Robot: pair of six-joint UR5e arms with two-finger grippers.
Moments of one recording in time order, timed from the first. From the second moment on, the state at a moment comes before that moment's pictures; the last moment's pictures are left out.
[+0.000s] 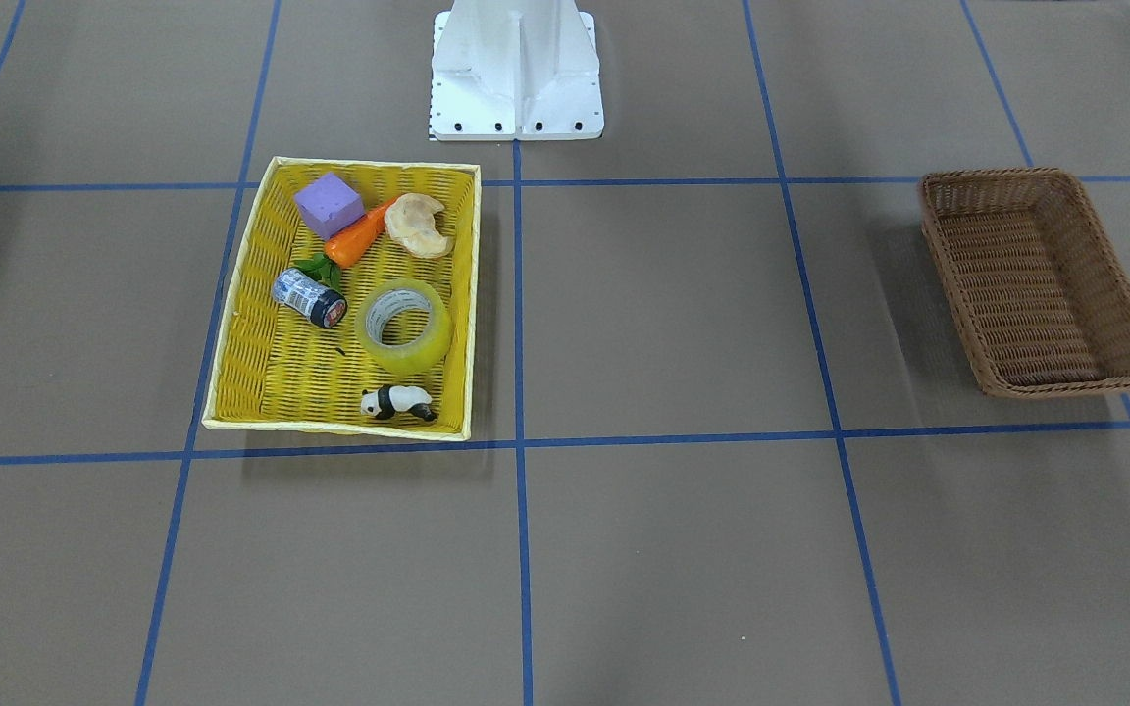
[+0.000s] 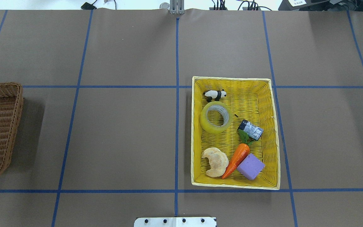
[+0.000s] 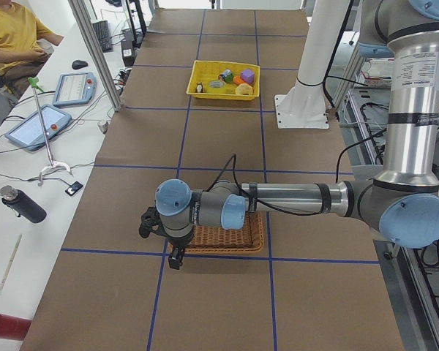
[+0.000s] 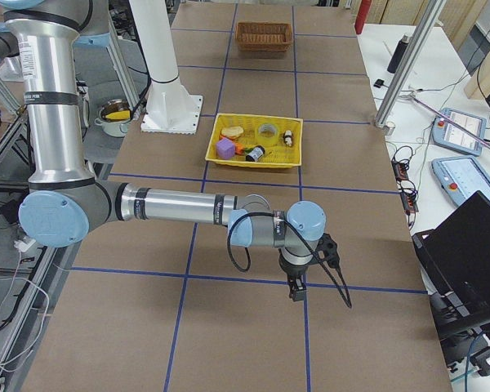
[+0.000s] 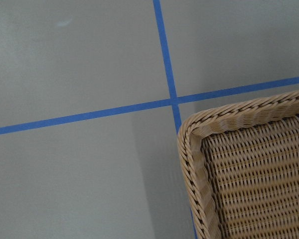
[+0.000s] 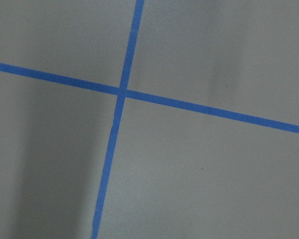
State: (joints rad) left arm -1.57 -1.57 -1.57 -1.67 -2.33 0.11; right arm 1.55 -1.51 1.47 -1.47 2.27 -0.22
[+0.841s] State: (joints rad) left arm -1.57 -1.60 -1.64 -1.77 -2.33 0.12; right arm 1.34 -1.42 1.55 -1.14 2.29 0.02
